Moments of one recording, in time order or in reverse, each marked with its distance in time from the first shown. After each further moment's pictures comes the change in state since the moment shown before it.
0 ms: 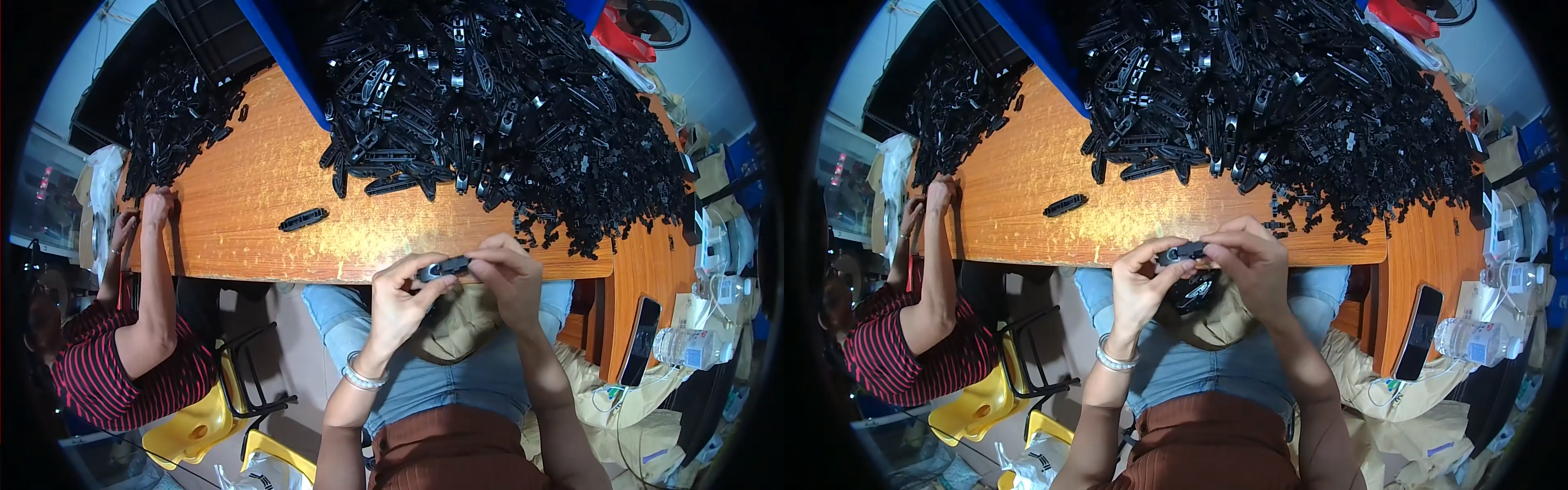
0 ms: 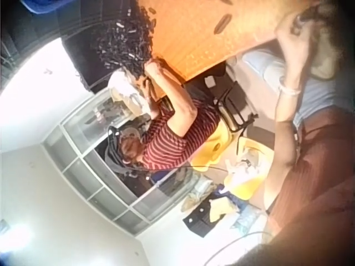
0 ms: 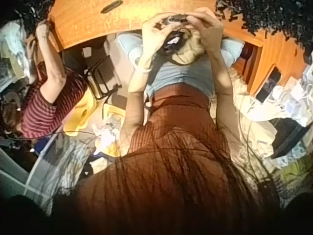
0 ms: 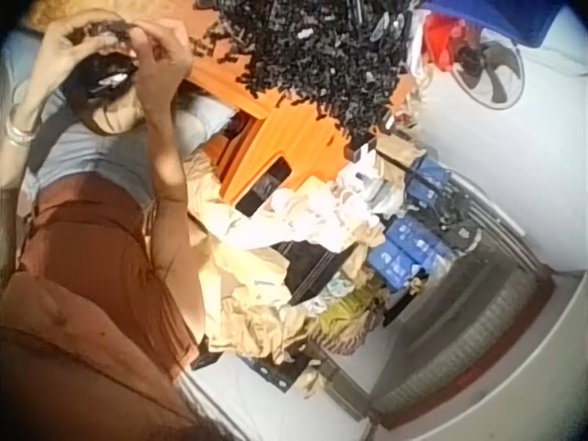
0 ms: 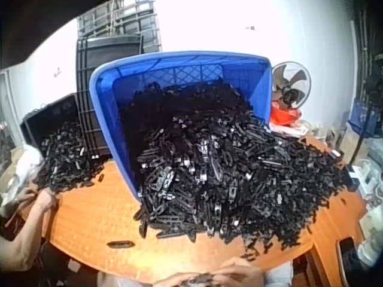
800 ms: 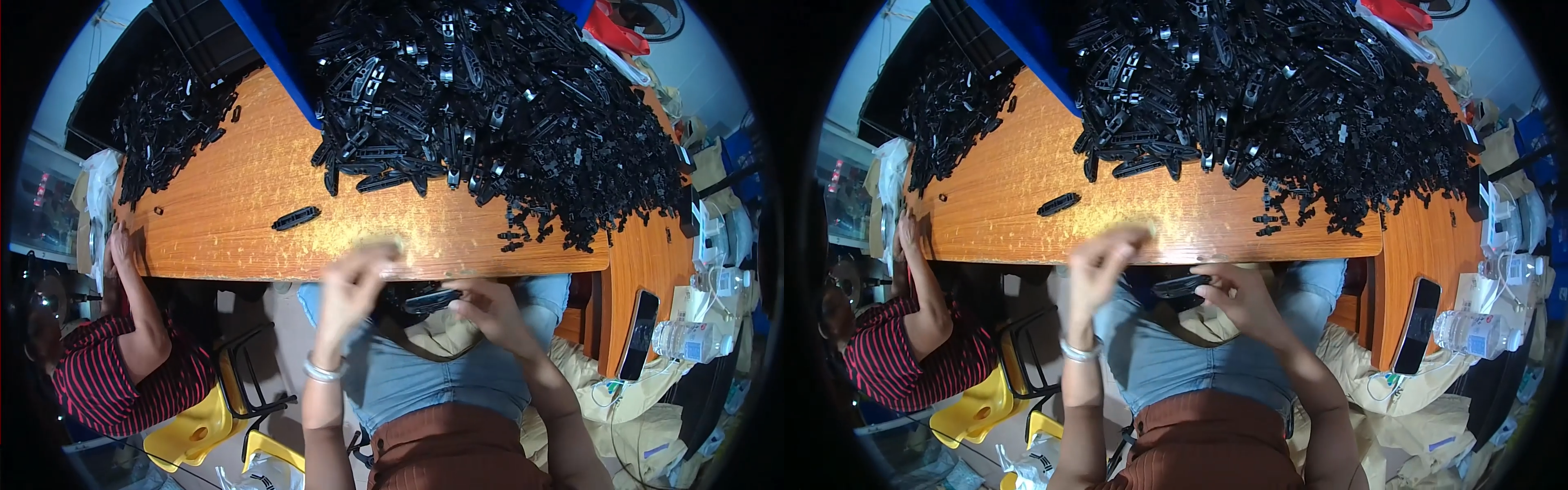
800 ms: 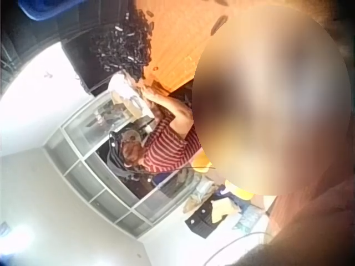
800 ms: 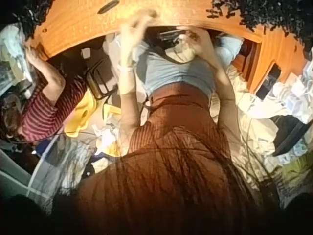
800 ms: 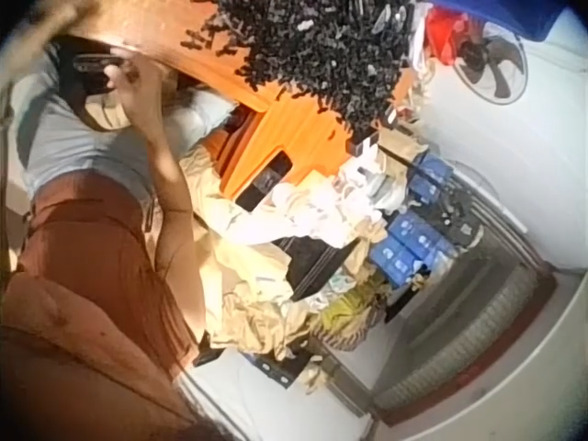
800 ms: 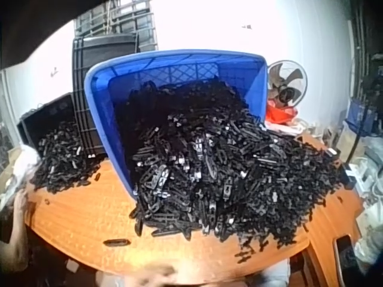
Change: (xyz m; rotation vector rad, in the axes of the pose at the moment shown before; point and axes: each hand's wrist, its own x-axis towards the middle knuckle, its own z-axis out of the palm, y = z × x) left_hand 0.009 0.000 -0.059 0.487 -0.048 0.081; right_hand -0.042 0.025 -0.011 -0.171 -0.222 0.238
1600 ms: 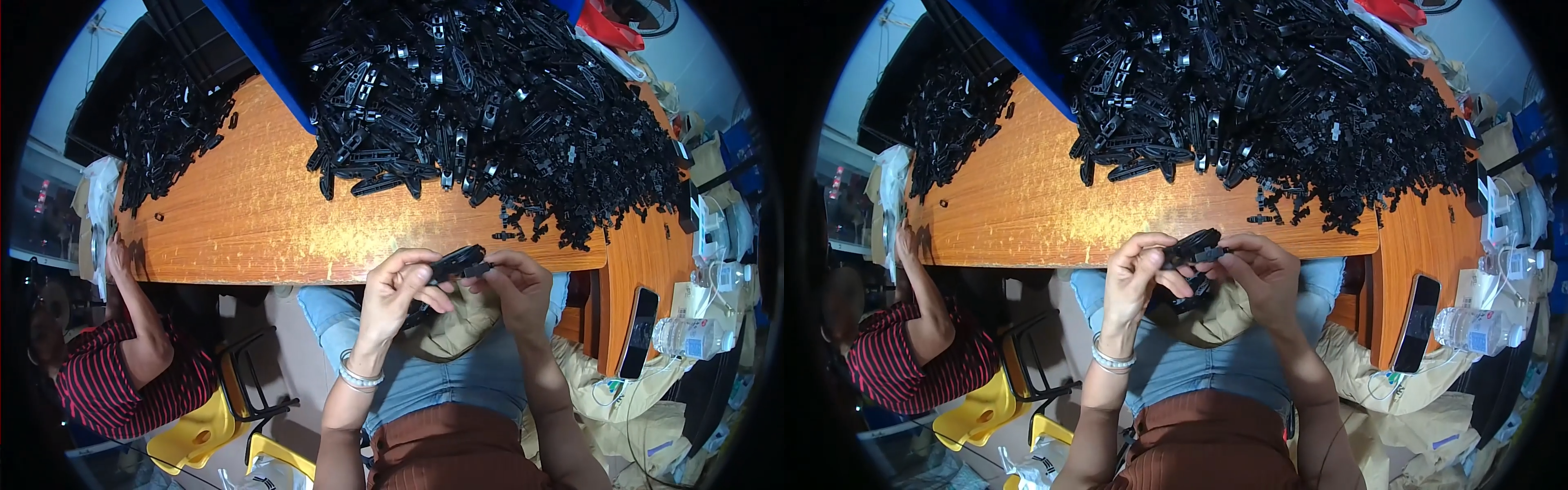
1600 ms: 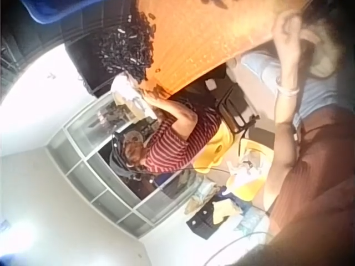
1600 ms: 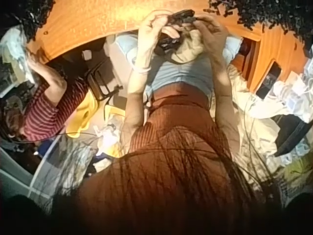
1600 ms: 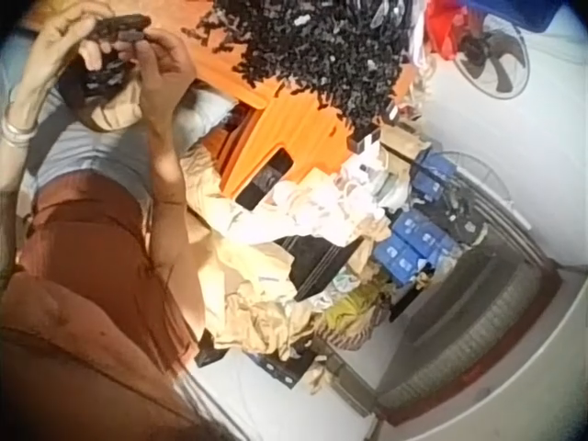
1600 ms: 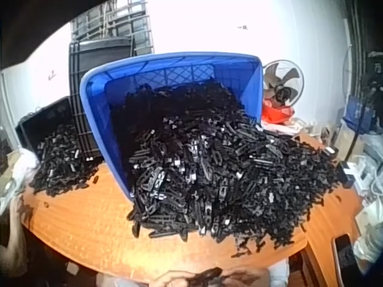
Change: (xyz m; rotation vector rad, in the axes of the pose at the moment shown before) left_hand -0.003 0.023 0.053 -0.930 -0.179 -0.070; right_hand 0.007 -0.038 -0.005 0.418 0.304 -0.266
